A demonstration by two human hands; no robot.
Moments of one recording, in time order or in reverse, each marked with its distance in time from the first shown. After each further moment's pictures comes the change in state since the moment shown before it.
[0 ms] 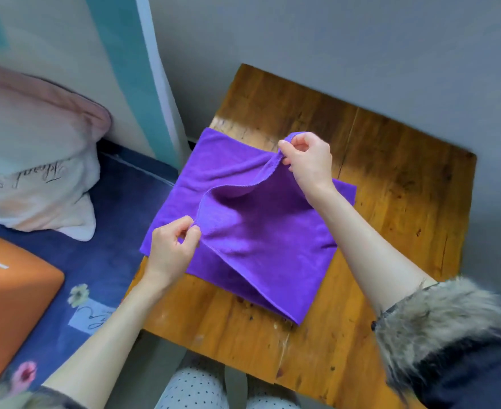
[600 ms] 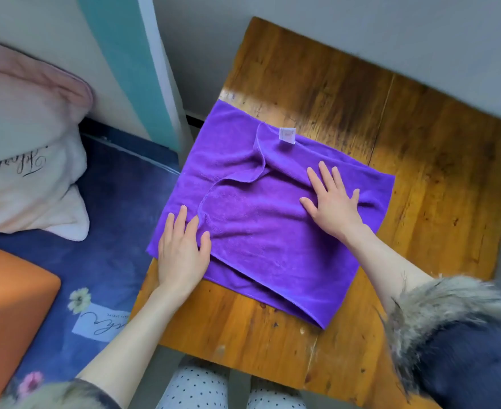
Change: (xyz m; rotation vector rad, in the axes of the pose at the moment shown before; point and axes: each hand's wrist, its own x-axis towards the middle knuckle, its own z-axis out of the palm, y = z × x) left_hand 0.025 -0.087 0.021 0.545 -0.145 -0.159; right_hand 0.002 0.135 0.013 -1.058 -0.425 -0.042
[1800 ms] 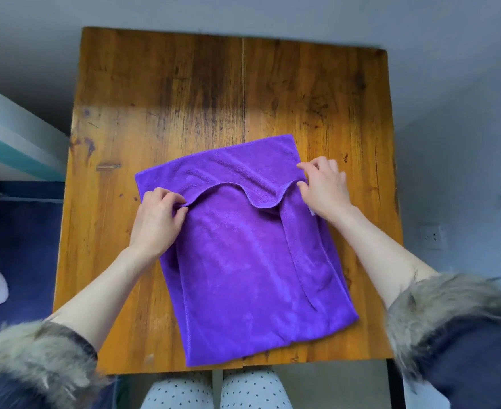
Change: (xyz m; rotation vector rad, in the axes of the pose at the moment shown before) left_hand 0.030 0.134 0.057 0.183 -0.066 0.533; right_hand -0.081 0.169 -0.006 0.240 0.263 0.234
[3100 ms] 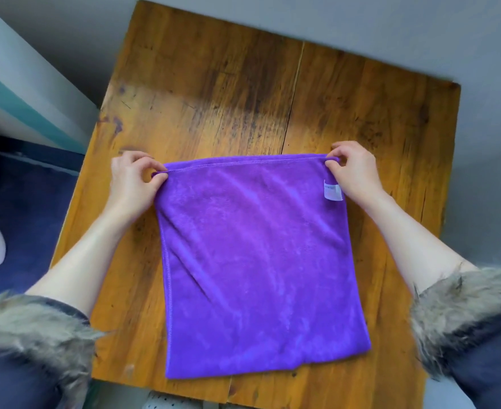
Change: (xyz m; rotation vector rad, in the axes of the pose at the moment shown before) left_hand 0.045 -0.065 -0.016 -0.109 0.201 -0.286; right_hand 0.095 -0.011 -0.005 0.253 0.085 -0.080
